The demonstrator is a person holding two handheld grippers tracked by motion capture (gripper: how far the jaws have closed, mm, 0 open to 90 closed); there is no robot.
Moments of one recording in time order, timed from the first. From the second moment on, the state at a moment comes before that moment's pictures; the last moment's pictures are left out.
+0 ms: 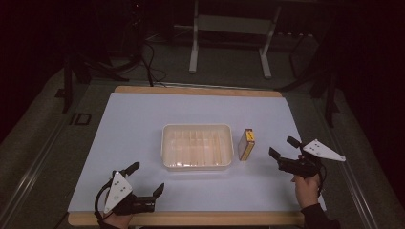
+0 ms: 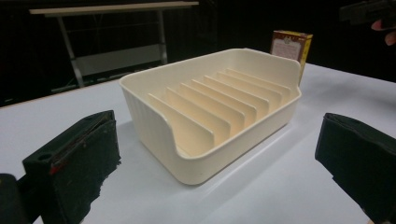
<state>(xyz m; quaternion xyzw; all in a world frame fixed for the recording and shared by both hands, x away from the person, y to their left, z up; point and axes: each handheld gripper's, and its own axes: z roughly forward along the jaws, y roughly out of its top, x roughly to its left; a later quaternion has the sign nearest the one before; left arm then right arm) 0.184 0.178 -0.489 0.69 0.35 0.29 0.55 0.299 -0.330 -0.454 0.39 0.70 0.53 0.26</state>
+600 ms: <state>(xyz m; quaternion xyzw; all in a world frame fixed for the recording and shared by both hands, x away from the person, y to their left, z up) 0.189 0.179 -0.490 0.69 0.36 0.29 0.56 0.307 -0.326 -0.442 0.39 0.74 0.50 0.23</state>
